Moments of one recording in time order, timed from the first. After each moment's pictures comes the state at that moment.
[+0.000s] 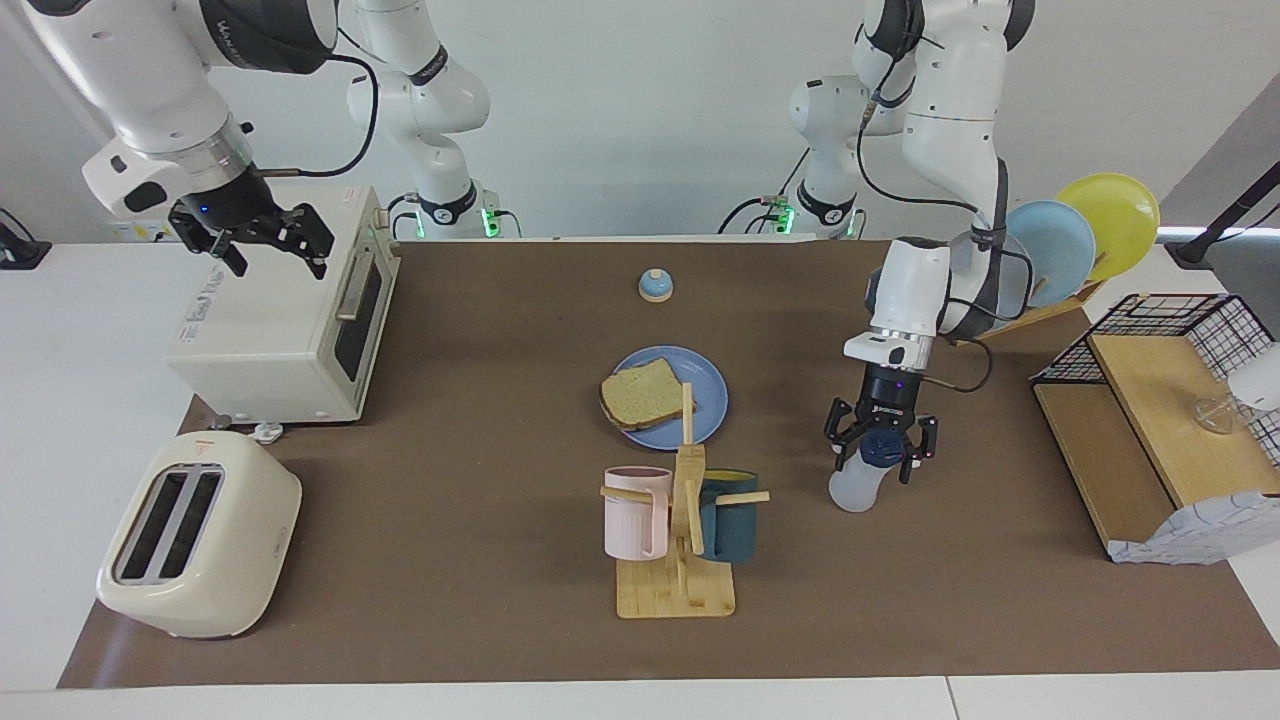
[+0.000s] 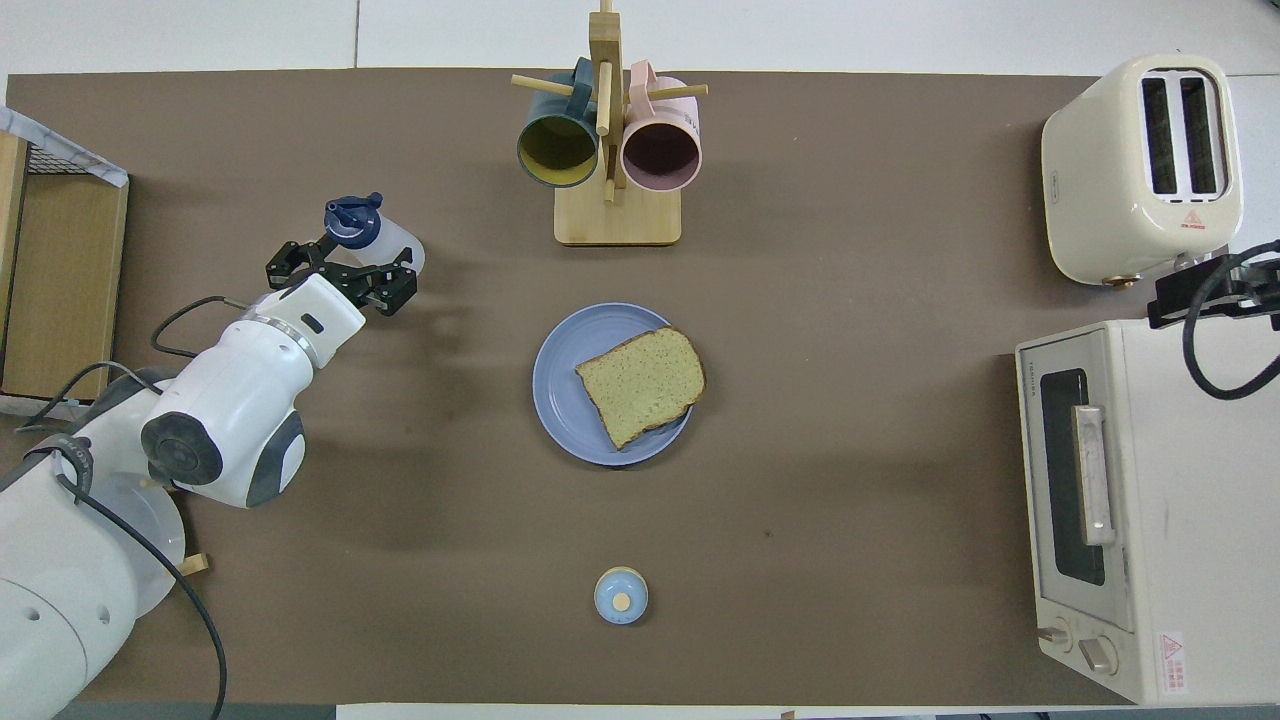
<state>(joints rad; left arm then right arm) -0.04 0.35 -0.09 -2.31 0.37 3.49 -0.20 0.03 0.01 -0.09 -1.56 -0.03 1.50 -0.01</state>
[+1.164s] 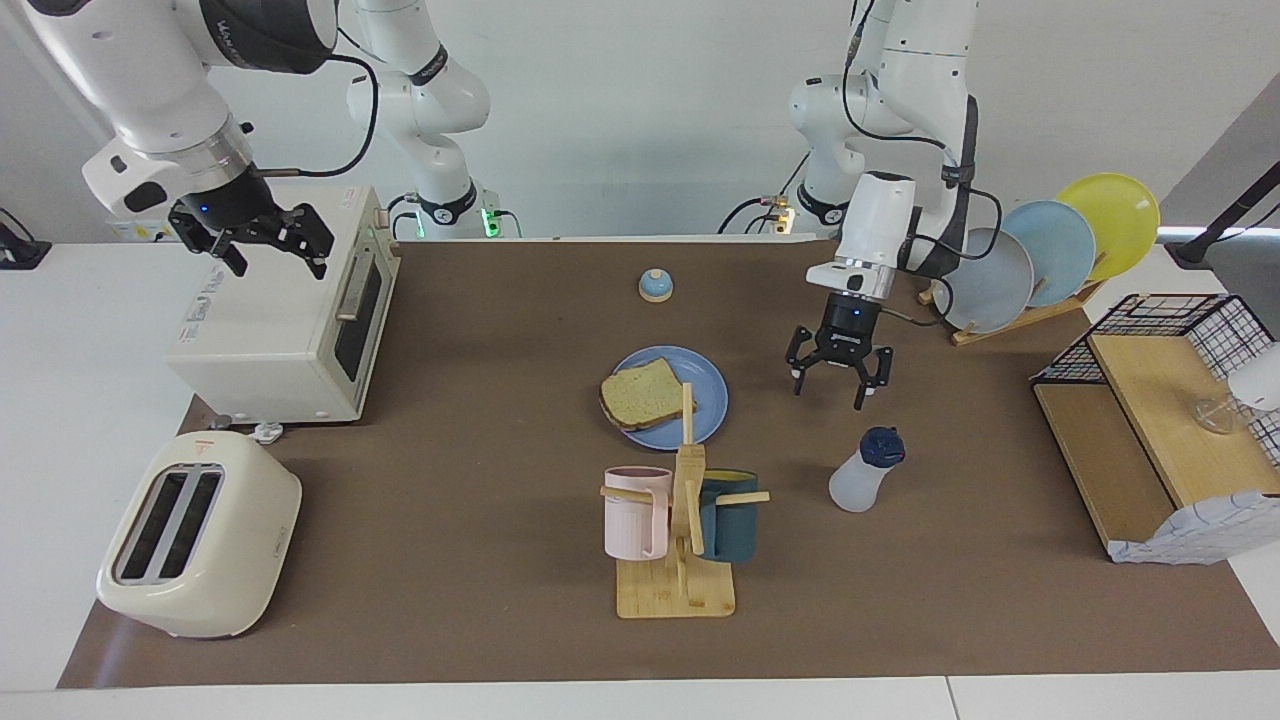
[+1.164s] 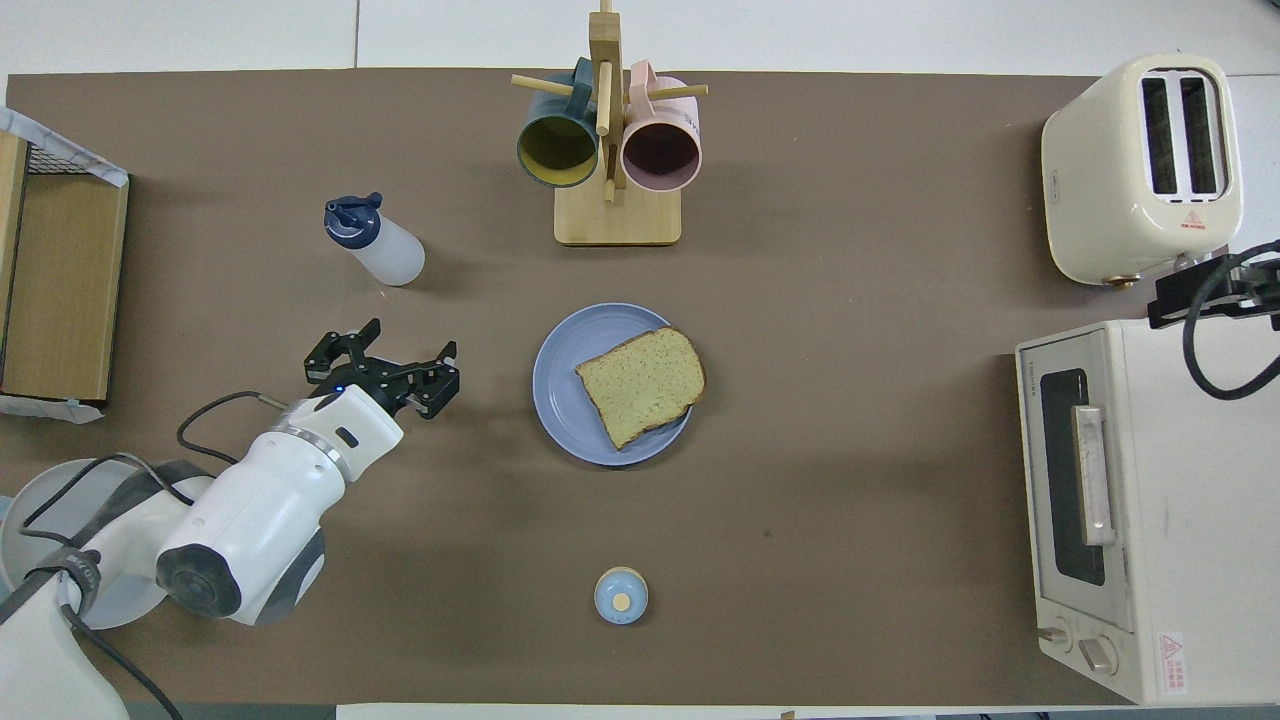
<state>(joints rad) -0.18 0.06 -0.11 -2.62 0.38 3.50 -0.34 0.03 0.01 -0.09 -1.56 -0.03 1.50 -0.01</state>
